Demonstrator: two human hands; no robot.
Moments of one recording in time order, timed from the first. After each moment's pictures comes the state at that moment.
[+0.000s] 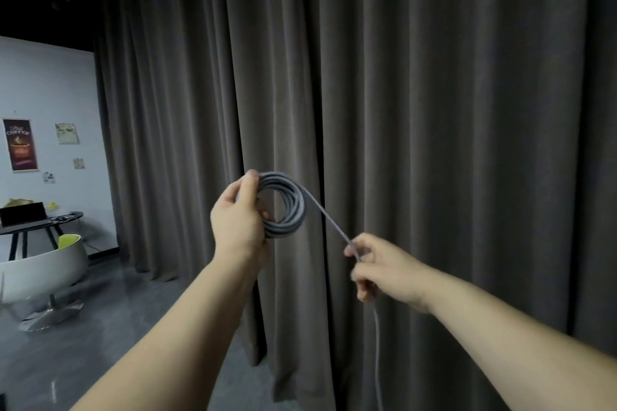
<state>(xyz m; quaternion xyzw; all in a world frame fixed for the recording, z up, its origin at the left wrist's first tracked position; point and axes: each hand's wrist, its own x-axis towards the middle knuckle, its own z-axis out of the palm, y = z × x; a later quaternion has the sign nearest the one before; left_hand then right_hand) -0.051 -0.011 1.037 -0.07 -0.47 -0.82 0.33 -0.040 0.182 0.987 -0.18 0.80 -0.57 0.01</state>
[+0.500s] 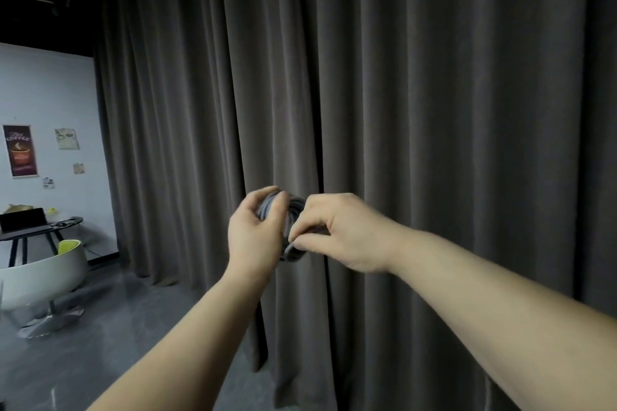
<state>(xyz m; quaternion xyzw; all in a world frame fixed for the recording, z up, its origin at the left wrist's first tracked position) -0.056 -0.004 1.020 -0.09 -0.67 -0.62 0.39 -0.019 0.146 1.060 -0.43 0.84 -0.21 -0.25</state>
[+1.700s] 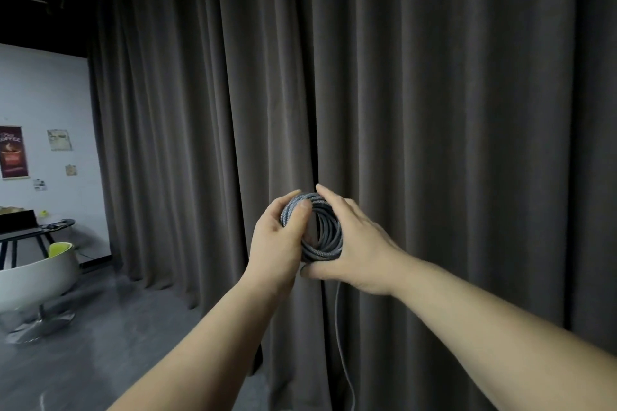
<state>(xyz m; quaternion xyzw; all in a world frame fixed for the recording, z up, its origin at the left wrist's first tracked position) -0.044 0.029 1.017 -0.18 -0.58 -0.76 0.22 -0.040 0.167 1.024 -0.26 0.89 -0.32 -0.21</state>
